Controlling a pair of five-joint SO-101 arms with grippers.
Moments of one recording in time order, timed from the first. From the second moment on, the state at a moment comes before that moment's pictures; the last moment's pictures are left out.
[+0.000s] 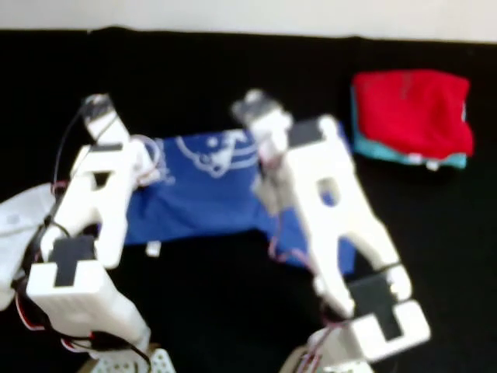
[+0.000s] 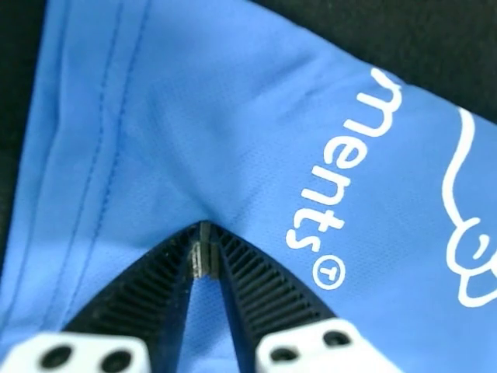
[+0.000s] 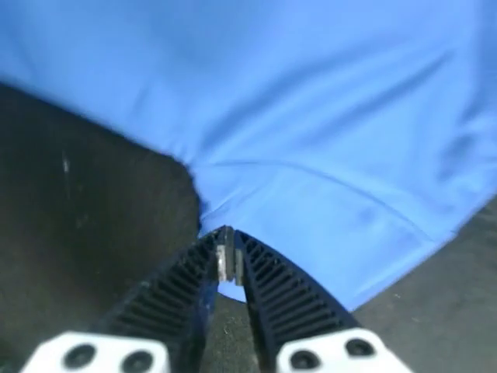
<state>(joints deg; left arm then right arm) -11.1 13.0 25.0 35.9 -0.7 -26.3 -2.5 12.6 81.5 18.0</state>
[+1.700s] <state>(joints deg) -10.6 13.0 25.0 35.9 -0.7 -14.8 6.7 15.6 78.2 37.0</state>
